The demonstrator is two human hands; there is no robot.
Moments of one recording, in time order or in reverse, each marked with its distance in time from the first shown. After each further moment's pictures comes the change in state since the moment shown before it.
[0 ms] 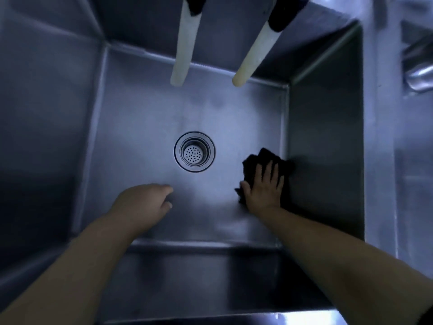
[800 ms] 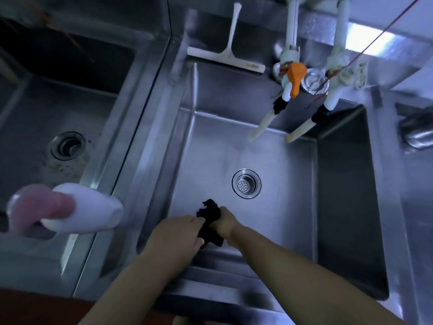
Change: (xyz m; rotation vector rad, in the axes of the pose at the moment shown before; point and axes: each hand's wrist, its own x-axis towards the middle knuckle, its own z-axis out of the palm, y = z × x) left_hand -0.183 -0.044 -0.061 -0.038 0.196 0.044; right_hand -0.145 -0.226 -0.092 0.826 -0.560 0.016
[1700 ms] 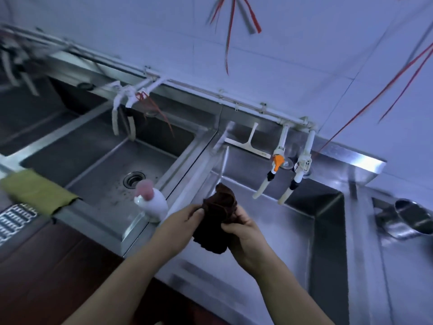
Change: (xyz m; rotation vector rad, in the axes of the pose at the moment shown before) left_hand -0.148 0.085 -0.101 -0.856 0.575 -0.290; right_hand -0.271 -0.053 -0.066 0.685 -0.489 -0.736
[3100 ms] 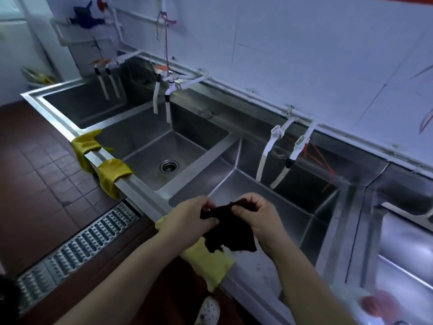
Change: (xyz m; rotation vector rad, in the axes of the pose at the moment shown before) left_hand 0.093 -0.232 -0.469 0.219 0.211 0.053; right_hand 0.320 0.121 0.419 -0.620 0.051 -0.071
